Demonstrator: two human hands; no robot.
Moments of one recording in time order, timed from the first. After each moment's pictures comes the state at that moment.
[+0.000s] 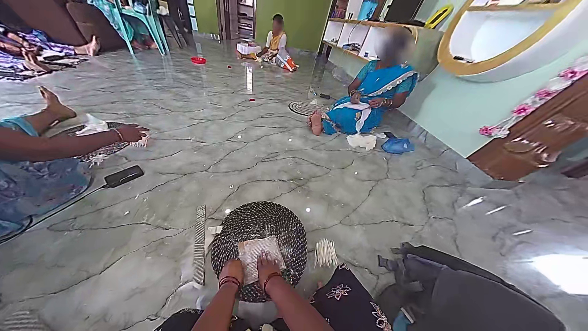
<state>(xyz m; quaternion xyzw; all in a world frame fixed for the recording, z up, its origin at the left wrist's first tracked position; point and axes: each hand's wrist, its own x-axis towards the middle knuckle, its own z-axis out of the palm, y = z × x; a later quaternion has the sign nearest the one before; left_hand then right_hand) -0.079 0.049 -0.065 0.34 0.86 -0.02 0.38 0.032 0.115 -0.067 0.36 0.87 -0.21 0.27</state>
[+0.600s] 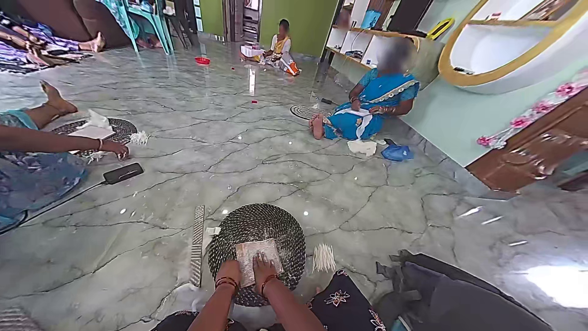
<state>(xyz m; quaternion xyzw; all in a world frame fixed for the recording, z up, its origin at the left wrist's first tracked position) -0.083 0.049 -0.059 0.35 0.86 -0.01 0.38 0.029 0.117 -0.065 0.33 0.88 -0.21 0.28</state>
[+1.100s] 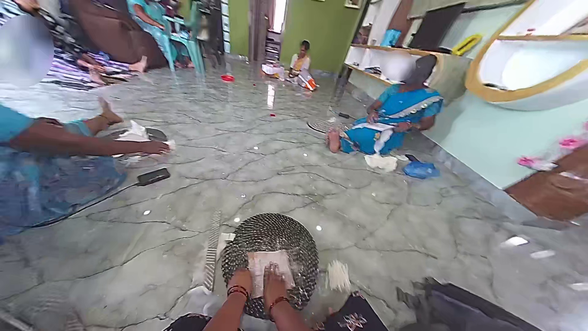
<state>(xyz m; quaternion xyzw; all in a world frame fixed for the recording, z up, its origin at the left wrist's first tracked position) -0.078 0.047 -0.061 0.31 0.87 0.01 0.39 0.031 0.092 -0.049 0.38 0.88 -0.19 0.22</state>
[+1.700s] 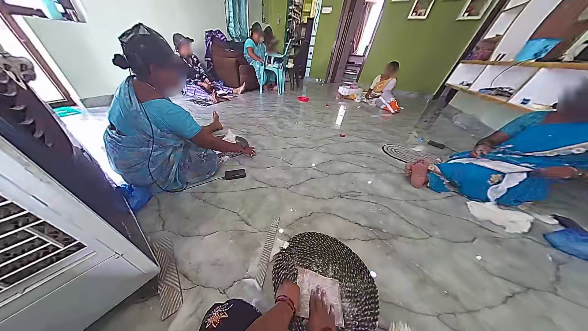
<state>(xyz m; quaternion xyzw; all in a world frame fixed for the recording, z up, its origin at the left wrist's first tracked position) -0.076 0.036 -0.042 0.33 0.85 0.04 0.42 0.033 0.092 -0.065 0.35 0.89 -0.15 0.25</state>
